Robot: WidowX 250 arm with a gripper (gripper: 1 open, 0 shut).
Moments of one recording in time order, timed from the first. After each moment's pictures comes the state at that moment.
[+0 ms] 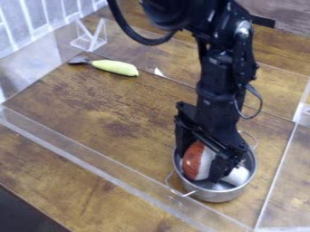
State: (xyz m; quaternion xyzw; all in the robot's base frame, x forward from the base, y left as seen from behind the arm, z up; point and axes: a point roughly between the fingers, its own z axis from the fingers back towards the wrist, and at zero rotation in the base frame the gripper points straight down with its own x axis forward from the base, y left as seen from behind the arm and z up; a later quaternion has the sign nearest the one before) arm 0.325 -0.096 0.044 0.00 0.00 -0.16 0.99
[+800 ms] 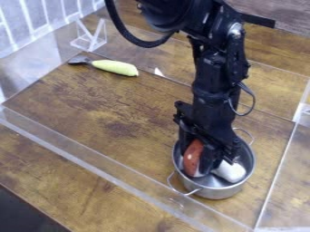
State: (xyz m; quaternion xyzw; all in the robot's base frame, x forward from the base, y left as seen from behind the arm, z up) arm 0.330 -0.088 0.036 -0.01 0.01 -0.18 0.98
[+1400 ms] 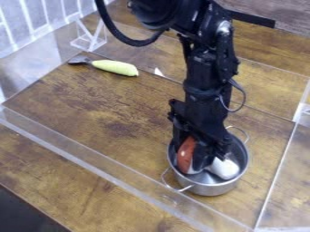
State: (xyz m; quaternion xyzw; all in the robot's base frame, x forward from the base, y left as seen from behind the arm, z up) arm 0.333 -0.074 0.034 -0.01 0.00 -0.18 0.98
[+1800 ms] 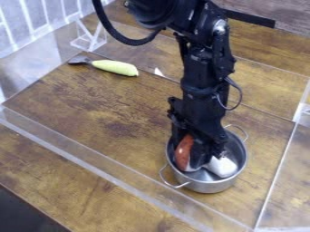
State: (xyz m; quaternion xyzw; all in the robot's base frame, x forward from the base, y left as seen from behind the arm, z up) arm 0.334 -0.074 0.033 -0.01 0.00 -0.21 0.98
